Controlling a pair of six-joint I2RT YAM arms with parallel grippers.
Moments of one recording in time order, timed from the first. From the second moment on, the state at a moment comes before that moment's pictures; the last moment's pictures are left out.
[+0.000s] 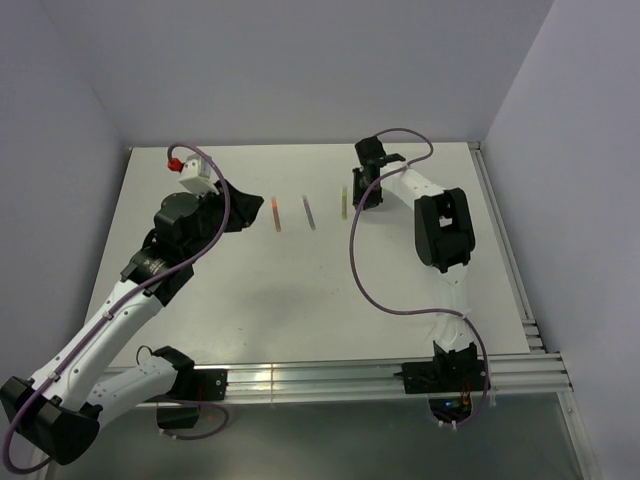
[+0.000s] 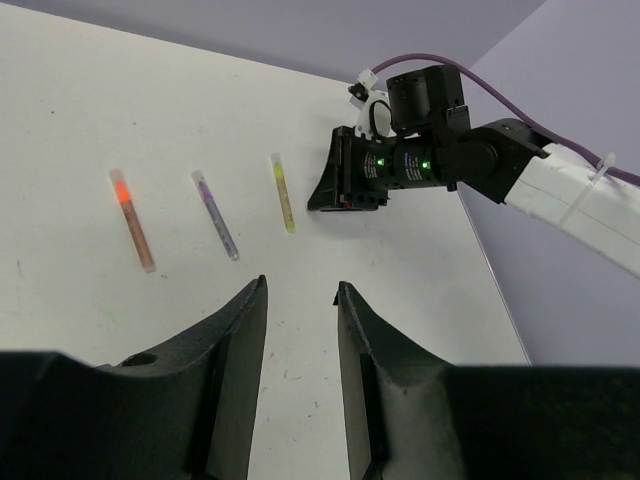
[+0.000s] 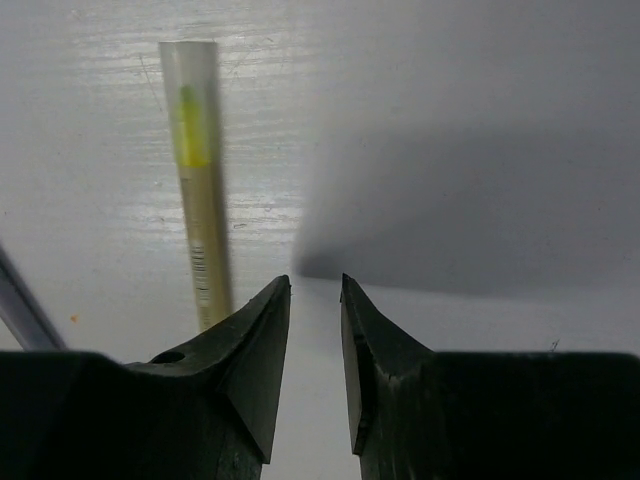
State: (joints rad) left arm -0.53 0.95 0.95 -0.15 -0.06 -0.60; right arm 0.30 2.24 1.80 -0.65 0.03 0.35
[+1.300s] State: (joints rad) left arm -0.50 0.89 0.95 -0.24 -0.08 -0.45; right arm 0.30 0.95 1.01 -0.35 0.05 0.45
